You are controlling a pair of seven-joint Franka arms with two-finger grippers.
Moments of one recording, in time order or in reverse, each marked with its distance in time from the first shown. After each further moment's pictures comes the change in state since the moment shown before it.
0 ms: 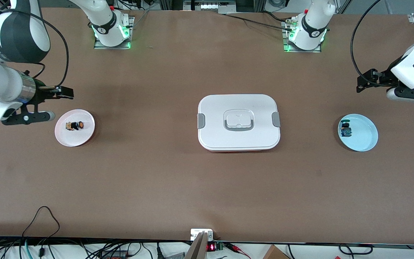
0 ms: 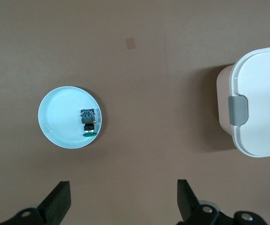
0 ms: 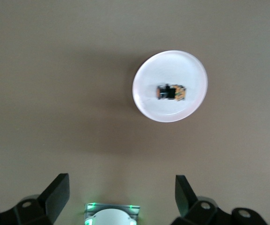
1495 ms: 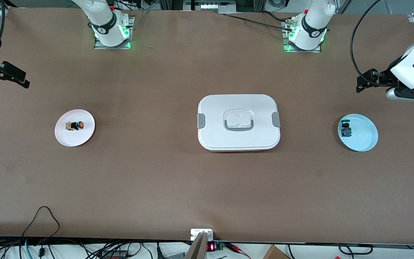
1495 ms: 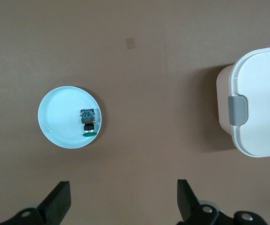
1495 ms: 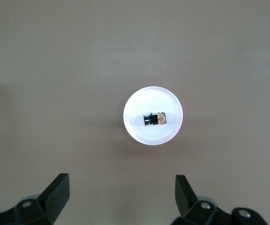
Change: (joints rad) left arm 0.000 0.000 -0.001 0.000 0.000 0.000 -0.001; right arm -0.220 -0.223 0.083 -0.063 0.089 0.114 0.018
